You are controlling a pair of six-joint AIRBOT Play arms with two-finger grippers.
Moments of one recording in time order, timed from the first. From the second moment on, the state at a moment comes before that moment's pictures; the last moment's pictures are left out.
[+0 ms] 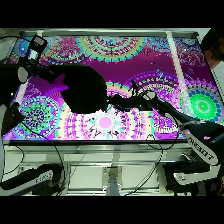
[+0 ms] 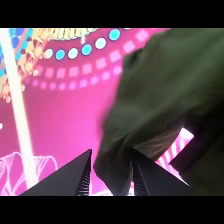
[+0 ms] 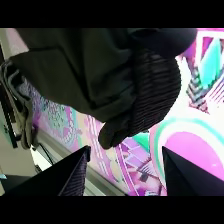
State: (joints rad) left arm -0.02 -1.26 1.29 1.73 -0.70 -1.14; right arm 0.42 -1.57 0.99 -0.32 0.69 1.33
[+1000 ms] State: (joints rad) left arm 0.08 -1.28 1.29 1.70 -0.83 -1.42; right arm 0.47 -1.76 1.17 -0.29 0.73 1.40
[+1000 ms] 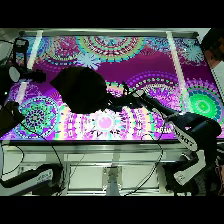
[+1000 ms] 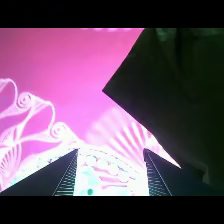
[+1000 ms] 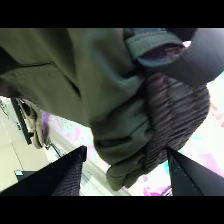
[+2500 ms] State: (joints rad) left arm 0.00 -1.43 1.29 0.57 -1.41 -0.76; right arm 0.19 -1.37 1.18 -1.31 1.07 1.76
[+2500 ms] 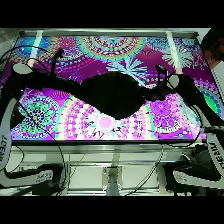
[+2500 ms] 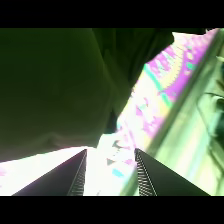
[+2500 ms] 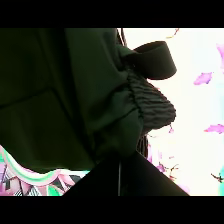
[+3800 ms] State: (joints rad) left arm 0.23 -1.76 1.29 0.67 -1.12 -1.32; right arm 0.19 -1.37 1.18 -1.31 1.08 1.74
